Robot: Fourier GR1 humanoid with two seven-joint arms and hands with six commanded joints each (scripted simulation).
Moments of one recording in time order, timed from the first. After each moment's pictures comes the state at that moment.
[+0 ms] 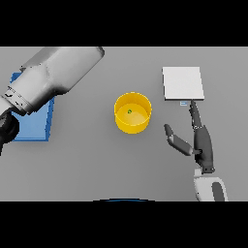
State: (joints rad) left arm -1.60 0.36 -1.12 -0.57 -1.04 -0.22 -0.12; right arm 0.10 -0.02 0.11 -1.68 0.26 -0.10 -0.09
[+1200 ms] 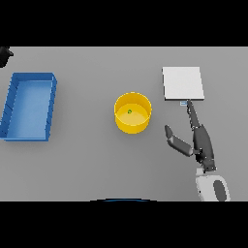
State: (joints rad) left arm -0.82 0.78 -0.46 -0.93 -0.04 0.32 0.48; right arm 0.08 -0.07 0.12 -1.65 0.25 -0.05 -0.13
